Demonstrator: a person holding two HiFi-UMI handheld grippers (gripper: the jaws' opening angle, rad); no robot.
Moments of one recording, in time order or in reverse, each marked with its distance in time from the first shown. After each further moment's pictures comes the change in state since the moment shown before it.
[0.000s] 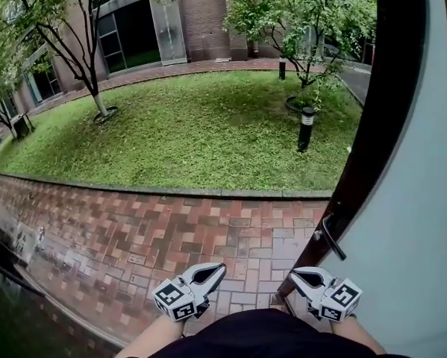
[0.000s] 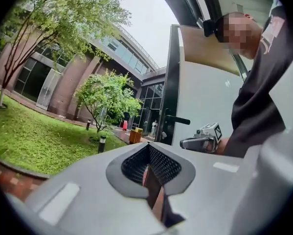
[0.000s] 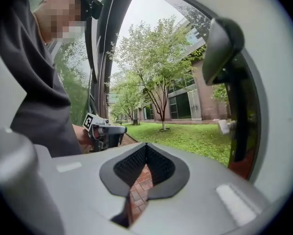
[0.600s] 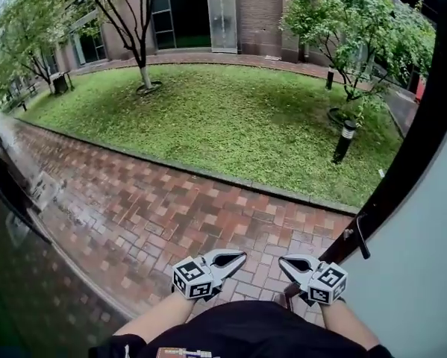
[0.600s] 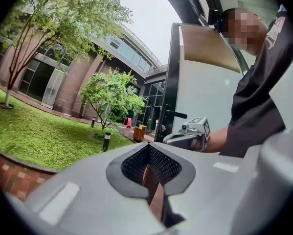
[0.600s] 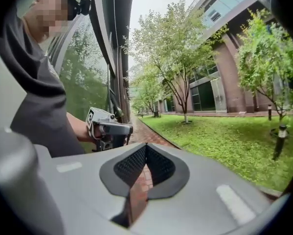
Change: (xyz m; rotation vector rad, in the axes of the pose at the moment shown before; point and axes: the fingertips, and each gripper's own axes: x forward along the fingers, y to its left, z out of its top) left arm -0.035 -0.020 -0.018 -0.002 0.017 0.058; right arm 0.081 0.054 -0.014 -0.043 0.107 0.296
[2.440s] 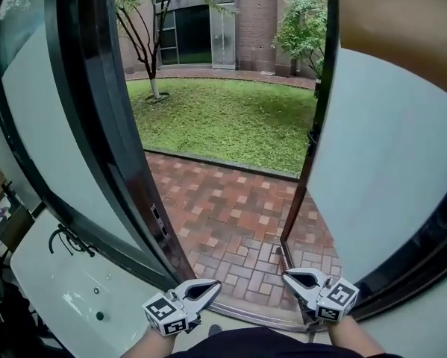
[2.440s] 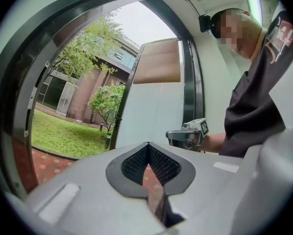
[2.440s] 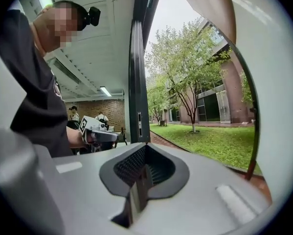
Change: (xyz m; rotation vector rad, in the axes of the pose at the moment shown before) left arm -0.352 -0.543 -0.048 0.017 -0.051 0.122; right arm -0.295 0.547 -0.031 -0.066 -0.115 -0.008
